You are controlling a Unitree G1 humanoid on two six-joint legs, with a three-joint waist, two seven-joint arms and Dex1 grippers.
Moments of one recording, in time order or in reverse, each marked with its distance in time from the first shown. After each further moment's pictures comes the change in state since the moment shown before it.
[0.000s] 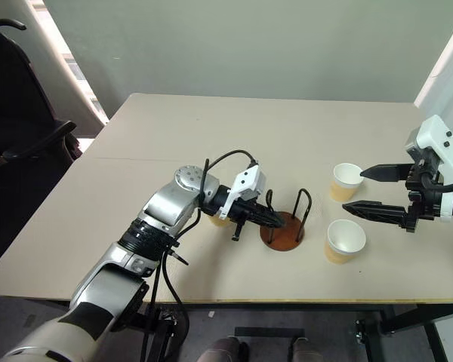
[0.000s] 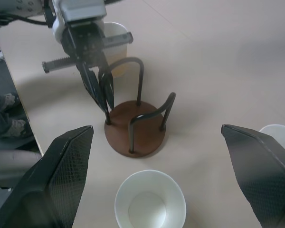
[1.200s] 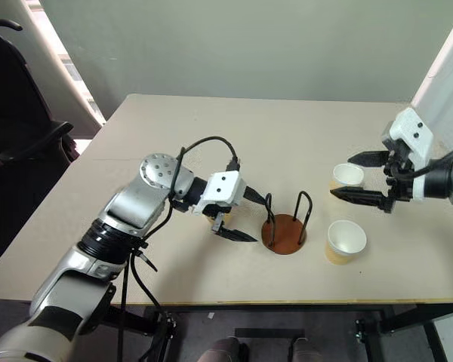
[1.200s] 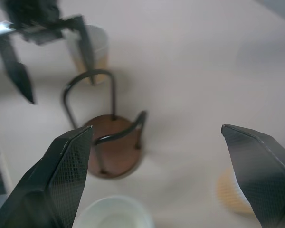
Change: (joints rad) left arm 0.031 0.219 0.008 -0.241 0.073 -0.147 -0.030; right arm -0.217 0.077 0.301 0.182 -0.184 -0.211 -0.014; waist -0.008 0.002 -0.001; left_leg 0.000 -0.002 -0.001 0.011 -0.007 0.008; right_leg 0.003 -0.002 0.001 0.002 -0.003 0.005
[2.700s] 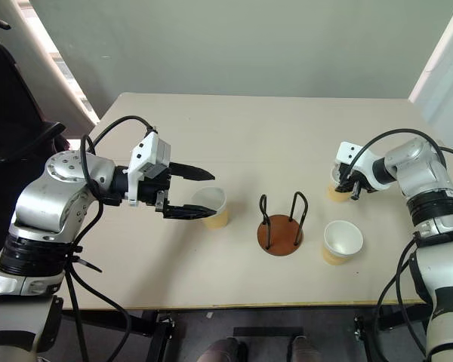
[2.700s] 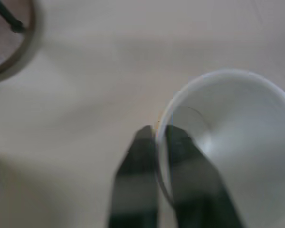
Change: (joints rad) left arm 0.158 0.232 0.296 -0.111 -0.277 0.290 0.078; right arm -0.462 0.353 0.454 0.979 -0.814 -0.613 0.316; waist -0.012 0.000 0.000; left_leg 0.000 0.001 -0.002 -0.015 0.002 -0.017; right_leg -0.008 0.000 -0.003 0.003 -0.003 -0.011
